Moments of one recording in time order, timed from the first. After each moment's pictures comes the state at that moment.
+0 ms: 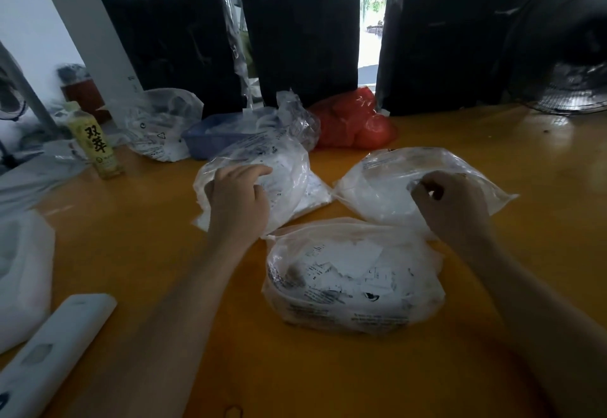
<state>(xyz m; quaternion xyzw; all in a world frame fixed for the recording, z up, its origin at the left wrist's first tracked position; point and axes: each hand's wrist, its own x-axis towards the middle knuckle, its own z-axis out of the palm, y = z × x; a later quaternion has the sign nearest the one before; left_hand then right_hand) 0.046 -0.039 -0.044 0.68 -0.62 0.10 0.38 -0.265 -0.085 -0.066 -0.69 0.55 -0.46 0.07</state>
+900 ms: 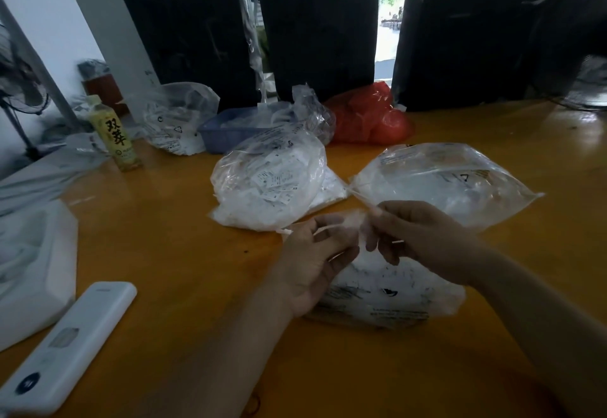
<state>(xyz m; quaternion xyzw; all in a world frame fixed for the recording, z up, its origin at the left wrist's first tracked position) -0.025 0.017 -0.078 0.39 -0.31 -0.65 0.57 -0.221 -0.037 -0.057 -0.71 0.30 -0.30 0.57</state>
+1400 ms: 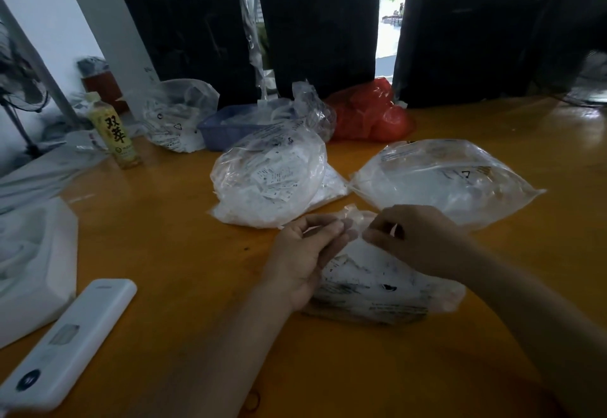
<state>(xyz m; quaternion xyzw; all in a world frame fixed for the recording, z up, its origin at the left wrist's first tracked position) -0.021 0.017 -0.078 0.41 -0.25 -0.63 0.61 -0.219 -0.043 -0.064 -0.86 0.44 -0.19 0.14</state>
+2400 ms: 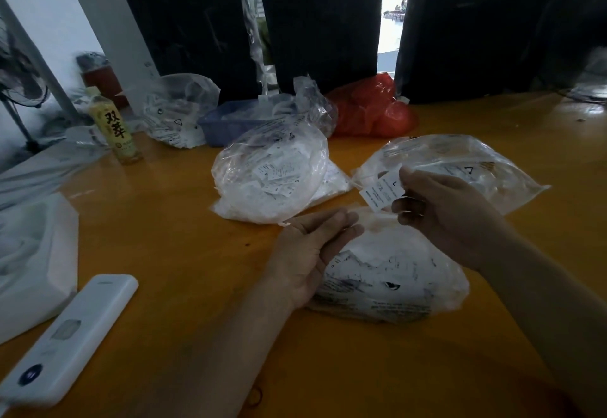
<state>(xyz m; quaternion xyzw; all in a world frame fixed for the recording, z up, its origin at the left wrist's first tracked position) -0.021 0.015 -0.079 0.36 -0.25 -0.66 0.62 -0.227 -0.045 -0.045 -0.51 0.34 -0.46 0.64</state>
